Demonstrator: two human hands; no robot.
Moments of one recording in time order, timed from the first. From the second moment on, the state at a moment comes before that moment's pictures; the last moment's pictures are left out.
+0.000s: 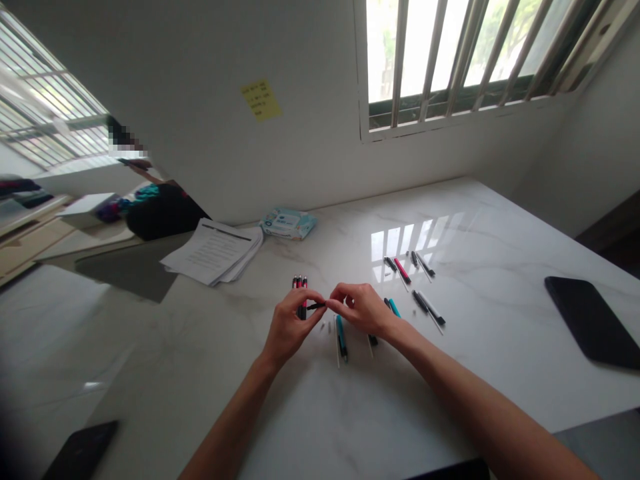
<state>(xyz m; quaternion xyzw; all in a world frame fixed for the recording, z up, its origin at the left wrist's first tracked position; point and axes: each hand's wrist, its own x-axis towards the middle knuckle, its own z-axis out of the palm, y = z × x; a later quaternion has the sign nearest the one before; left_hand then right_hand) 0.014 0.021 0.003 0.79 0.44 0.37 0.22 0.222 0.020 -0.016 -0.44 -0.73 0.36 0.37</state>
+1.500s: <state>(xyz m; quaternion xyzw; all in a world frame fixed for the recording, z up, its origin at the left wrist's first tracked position) 0.013 0.028 -0.010 0.51 0.46 0.41 0.61 0.220 0.004 0.002 -0.38 -0.86 0.15 0.31</state>
